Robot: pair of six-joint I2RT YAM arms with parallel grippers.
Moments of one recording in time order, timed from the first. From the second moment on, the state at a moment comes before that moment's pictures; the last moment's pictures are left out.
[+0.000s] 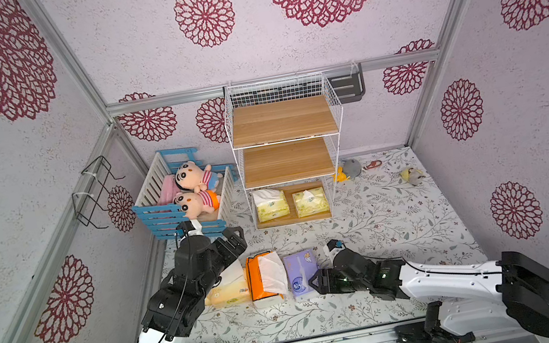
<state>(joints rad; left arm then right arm) -0.45 0.78 0.97 -0.69 -0.14 -0.89 0.99 1.24 0.59 -0.09 -0.04 1.01</state>
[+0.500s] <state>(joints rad) -0.45 0.83 1.01 -0.69 -0.22 -0.82 0.77 1.26 0.77 -0.29 0.02 0.79</state>
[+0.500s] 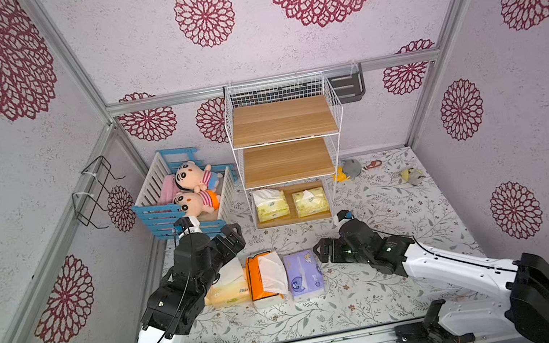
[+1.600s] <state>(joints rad) -0.42 0.97 0.98 -0.43 -0.18 -0.77 0.72 1.40 0.61 0.07 -0.01 0.88</state>
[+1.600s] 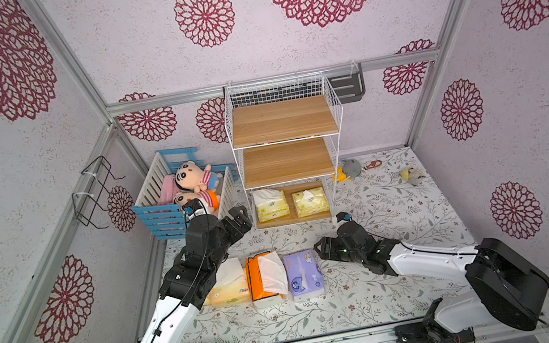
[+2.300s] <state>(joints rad) -0.38 1.09 0.95 -0.26 -0.15 -0.72 0.70 1.50 0.70 0.52 0.05 0.79</state>
